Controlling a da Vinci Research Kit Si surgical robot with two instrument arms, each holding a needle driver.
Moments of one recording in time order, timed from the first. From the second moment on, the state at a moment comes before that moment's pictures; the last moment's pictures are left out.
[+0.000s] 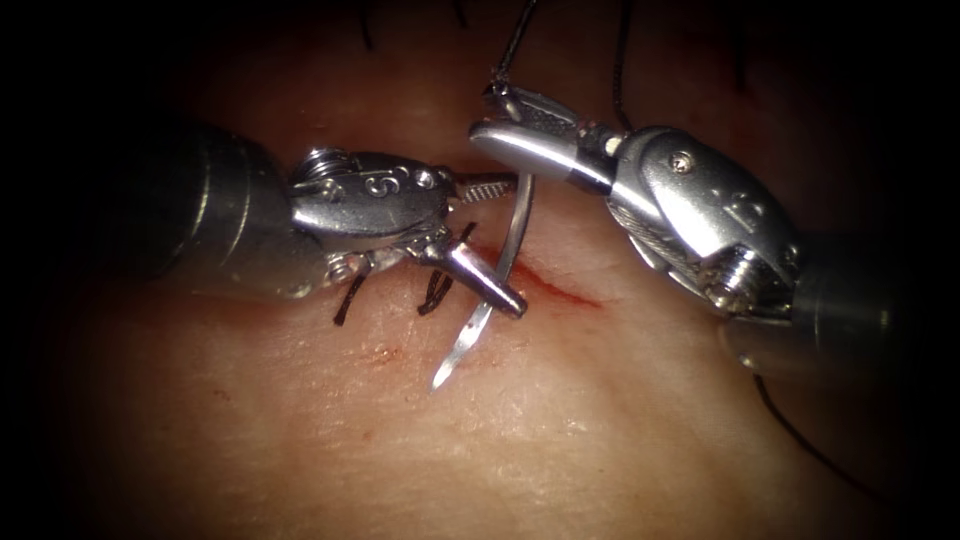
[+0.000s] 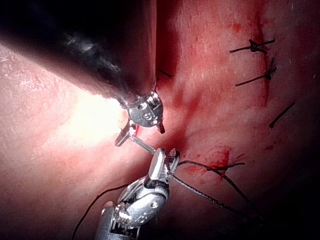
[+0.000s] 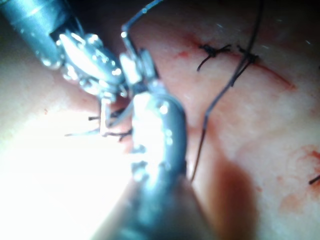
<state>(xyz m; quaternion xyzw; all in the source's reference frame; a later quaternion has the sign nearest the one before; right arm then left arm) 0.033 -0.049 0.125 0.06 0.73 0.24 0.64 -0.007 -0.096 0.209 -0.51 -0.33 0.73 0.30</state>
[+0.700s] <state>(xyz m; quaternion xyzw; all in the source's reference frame) 0.033 -0.049 0.125 0.06 0.75 0.22 0.62 -0.005 -0.098 0.207 -0.54 -0.36 0.72 0.25</state>
